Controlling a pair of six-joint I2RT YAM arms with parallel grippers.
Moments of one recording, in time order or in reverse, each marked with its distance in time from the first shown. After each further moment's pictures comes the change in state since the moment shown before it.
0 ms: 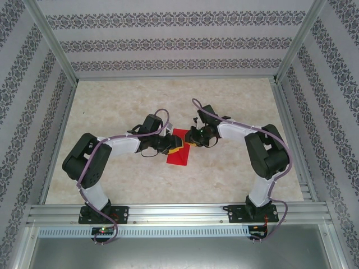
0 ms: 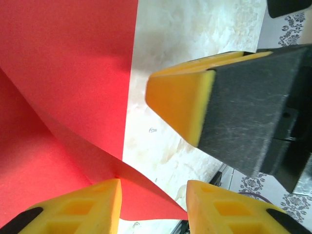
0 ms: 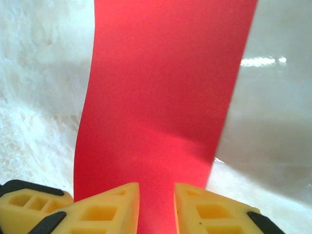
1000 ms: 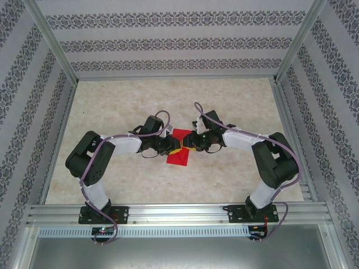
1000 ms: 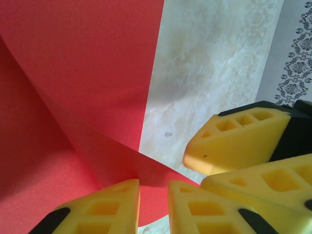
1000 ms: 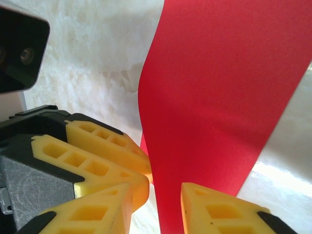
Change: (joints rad) left arm 0.000 0.035 0.000 0.006 -0.008 -0.005; right arm 0.025 -0.125 -0.161 0.161 -0.145 -0.010
